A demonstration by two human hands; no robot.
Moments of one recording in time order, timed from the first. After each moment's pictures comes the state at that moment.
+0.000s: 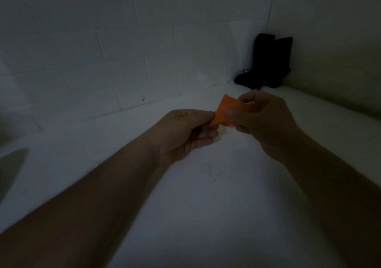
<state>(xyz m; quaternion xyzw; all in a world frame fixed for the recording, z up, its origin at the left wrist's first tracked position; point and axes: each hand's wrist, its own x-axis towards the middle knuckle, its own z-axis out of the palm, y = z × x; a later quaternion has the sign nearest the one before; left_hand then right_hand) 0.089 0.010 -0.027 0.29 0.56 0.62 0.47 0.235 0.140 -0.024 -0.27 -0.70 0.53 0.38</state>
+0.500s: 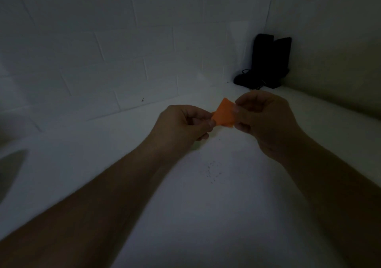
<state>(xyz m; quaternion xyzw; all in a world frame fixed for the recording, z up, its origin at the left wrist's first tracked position) 0.086 0.010 -0.037 0.45 0.68 0.54 0.19 0.235 0.142 -0.026 -0.26 -0.66 0.59 0.39</state>
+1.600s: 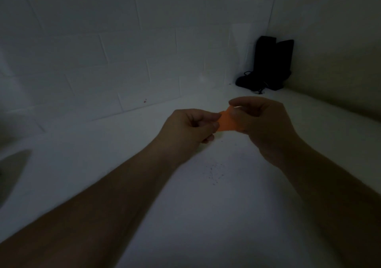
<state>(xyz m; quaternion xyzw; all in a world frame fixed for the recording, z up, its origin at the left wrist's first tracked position) 0.091 0.013 -0.041 0.44 0.66 0.56 0.23 0.227 0.143 -0.038 -0.24 -0.70 0.52 0.42</state>
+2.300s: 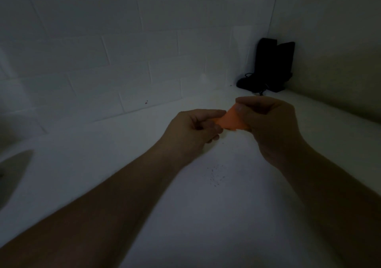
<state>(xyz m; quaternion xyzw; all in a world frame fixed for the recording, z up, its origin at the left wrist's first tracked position) 0.092 0.017 -0.045 0.46 0.61 0.59 0.25 0.228 0.140 -0.033 -0.24 -0.67 0.52 0.48</state>
